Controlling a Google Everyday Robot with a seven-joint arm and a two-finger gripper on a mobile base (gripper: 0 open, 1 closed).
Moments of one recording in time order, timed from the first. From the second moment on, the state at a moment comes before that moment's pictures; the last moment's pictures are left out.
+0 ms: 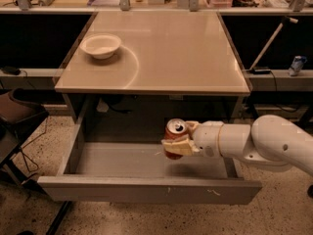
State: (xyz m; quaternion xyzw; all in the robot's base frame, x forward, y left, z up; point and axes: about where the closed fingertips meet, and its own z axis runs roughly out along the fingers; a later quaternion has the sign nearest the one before) arm 0.507 -0.051 0.736 -0.41 0.73 0.30 0.45
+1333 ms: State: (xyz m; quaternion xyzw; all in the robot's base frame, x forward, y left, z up) arm 0.539 -0.102 0.637 -0.38 0.76 0.23 0.47
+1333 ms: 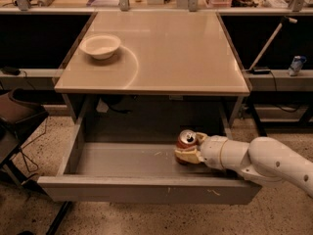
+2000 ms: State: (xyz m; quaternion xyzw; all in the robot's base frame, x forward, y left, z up) arm 0.539 -0.102 0.637 -0.38 0.76 0.23 0.47
